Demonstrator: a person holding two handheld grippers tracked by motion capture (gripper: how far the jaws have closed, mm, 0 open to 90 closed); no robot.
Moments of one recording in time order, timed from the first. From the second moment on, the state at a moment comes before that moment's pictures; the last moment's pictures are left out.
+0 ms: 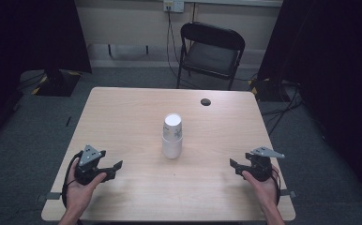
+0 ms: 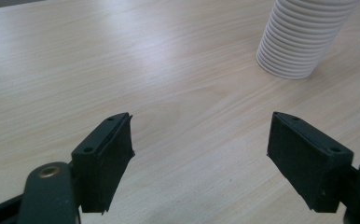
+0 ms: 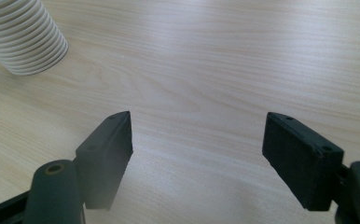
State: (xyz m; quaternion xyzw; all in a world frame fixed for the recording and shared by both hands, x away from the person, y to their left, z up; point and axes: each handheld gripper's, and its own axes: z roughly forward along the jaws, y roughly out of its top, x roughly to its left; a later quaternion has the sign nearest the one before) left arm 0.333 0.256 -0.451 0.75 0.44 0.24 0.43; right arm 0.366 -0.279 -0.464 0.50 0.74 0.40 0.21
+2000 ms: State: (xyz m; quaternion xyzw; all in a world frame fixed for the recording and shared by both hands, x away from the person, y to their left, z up) left arm 0.334 0.251 -0.448 0.76 0.43 0.25 0.42; right arm 0.416 -0.119 -0.391 0.31 0.80 0.48 0.17
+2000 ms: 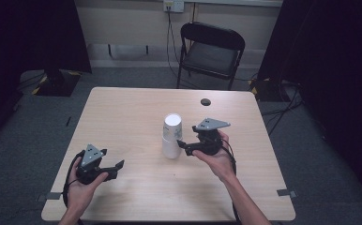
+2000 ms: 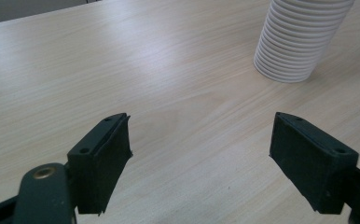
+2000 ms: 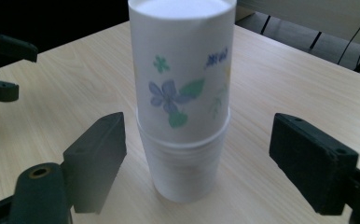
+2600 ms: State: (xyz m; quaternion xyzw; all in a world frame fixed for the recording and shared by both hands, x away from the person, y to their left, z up) left arm 0.335 0.251 -0.450 0.76 0.43 0.25 0.42; right arm 0.440 -0.087 -0.387 0.31 0.80 0.49 0.15
